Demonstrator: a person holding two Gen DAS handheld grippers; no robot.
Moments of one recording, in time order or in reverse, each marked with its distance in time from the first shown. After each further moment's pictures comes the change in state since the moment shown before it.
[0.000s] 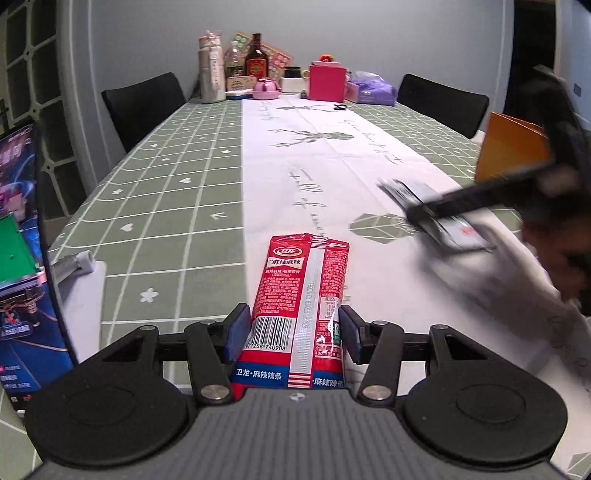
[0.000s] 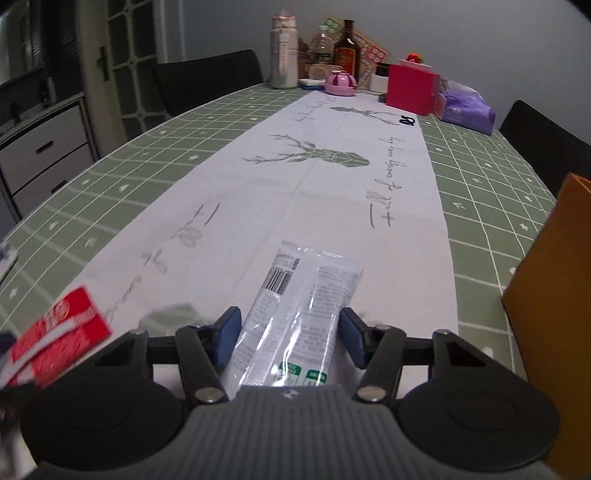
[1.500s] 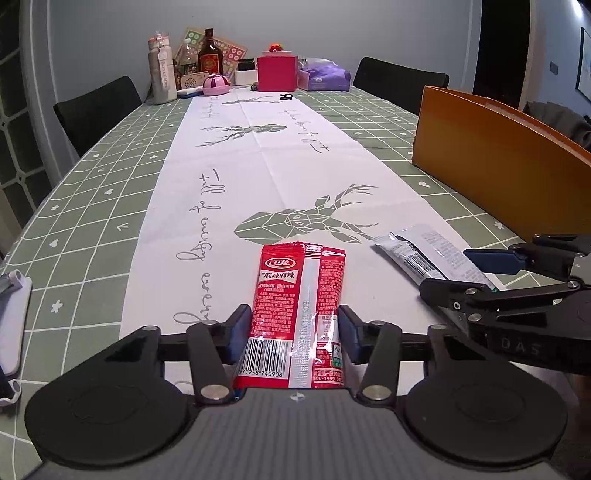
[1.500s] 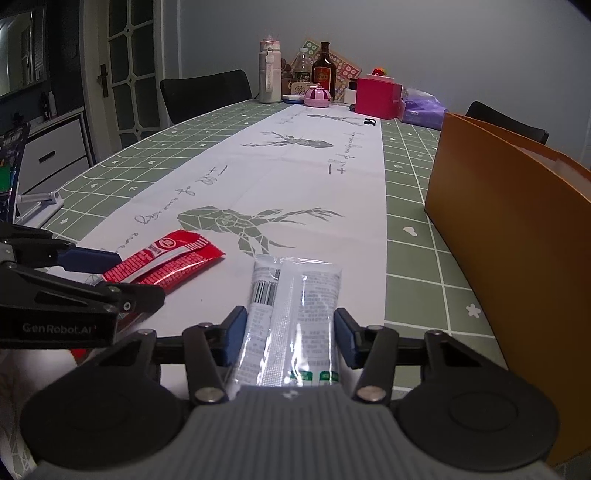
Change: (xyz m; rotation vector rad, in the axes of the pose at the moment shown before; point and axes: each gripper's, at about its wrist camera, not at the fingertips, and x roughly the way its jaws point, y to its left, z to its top) left arm 0.011 -0.082 0.008 0.055 0.035 -0.039; right arm -0.085 0.008 -0.085 0.076 -0.074 -0.088
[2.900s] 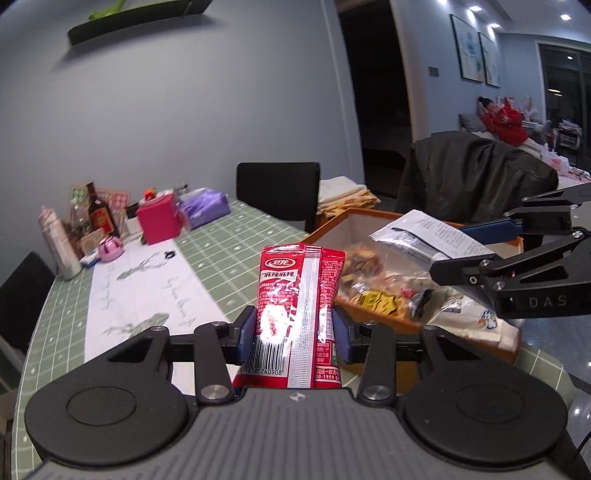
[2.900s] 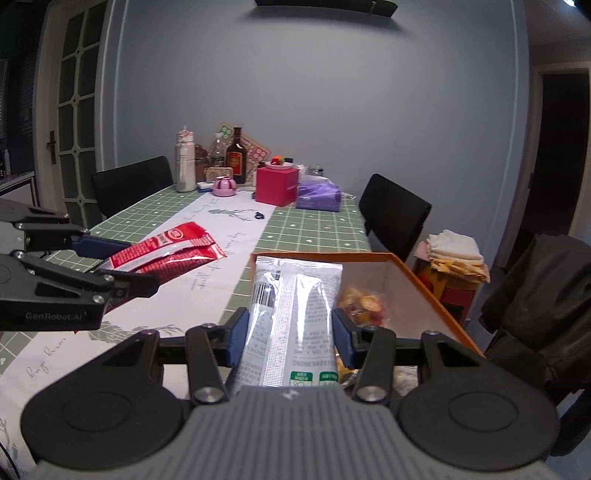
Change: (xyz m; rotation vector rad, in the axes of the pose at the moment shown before) left arm -0.038 -0.142 0.133 0.362 -0.262 -0.180; right arm -0.144 -0.145 0.069 0.054 -0.199 -0.200
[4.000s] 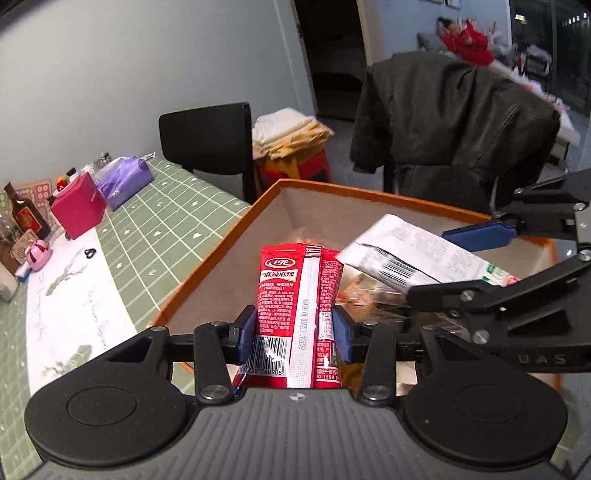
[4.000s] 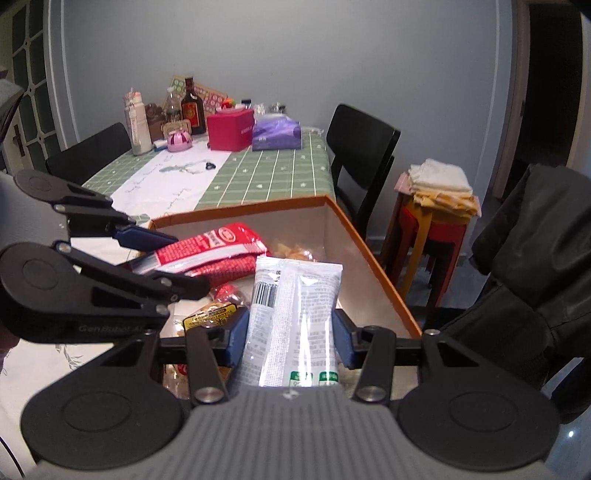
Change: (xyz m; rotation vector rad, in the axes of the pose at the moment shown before) left arm 0.145 -0.050 0.058 0.148 0.275 -0.114; right arm 0.096 -0.098 0.008 0.108 0.244 0.019
